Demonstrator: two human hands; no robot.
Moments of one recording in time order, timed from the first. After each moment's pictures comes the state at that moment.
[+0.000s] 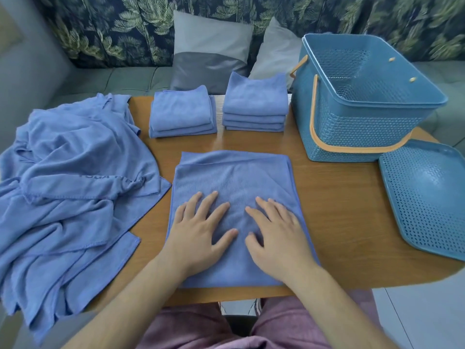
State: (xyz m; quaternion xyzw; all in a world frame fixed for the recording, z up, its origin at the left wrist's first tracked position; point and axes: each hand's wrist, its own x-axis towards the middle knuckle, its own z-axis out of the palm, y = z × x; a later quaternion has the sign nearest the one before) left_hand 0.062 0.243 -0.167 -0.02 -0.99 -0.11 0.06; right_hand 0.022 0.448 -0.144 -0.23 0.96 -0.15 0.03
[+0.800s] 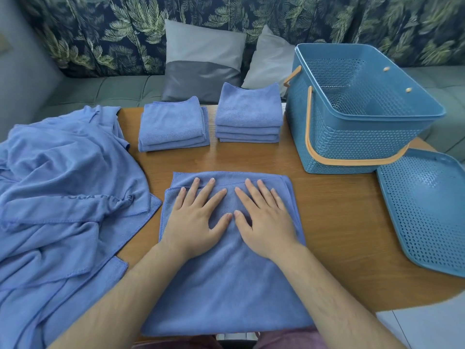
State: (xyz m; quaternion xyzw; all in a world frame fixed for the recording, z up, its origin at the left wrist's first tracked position) left_hand -0.010 0.231 -0.175 -0.01 -0.99 -0.13 0.06; right_hand -0.054 0.425 -0.166 -0.25 0.96 -0.12 0.02
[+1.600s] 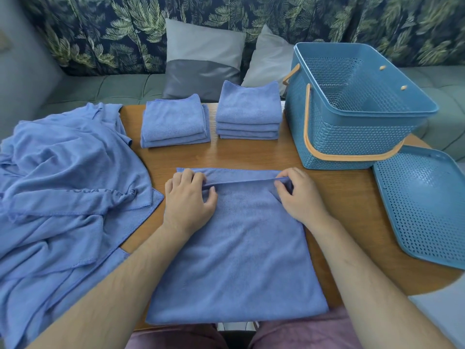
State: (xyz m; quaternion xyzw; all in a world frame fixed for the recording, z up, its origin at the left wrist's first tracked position) left_hand -0.034 0.222 -0.171 0.09 -0.96 -0.14 0.20; right_hand -0.118 0.488 -0.166 -0.18 0.92 -0.34 -0.09
